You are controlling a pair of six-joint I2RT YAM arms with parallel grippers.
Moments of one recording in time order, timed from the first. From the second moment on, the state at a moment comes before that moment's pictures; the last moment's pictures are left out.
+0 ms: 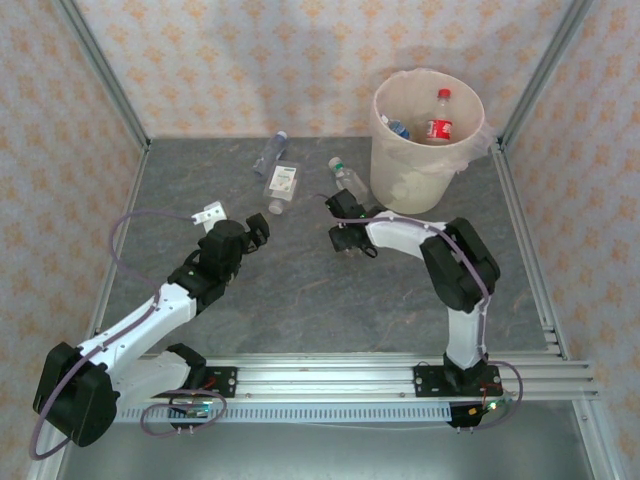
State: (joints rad) left arm -0.46 1.03 0.61 -0.12 -0.46 -0.72; right arm 0.64 1.91 1.24 -0.42 0.21 0.19
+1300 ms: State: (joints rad) left arm -0.46 1.09 0.60 -0.10 -0.46 -0.75; right arm 0.33 1.37 1.35 -0.06 0.08 0.13
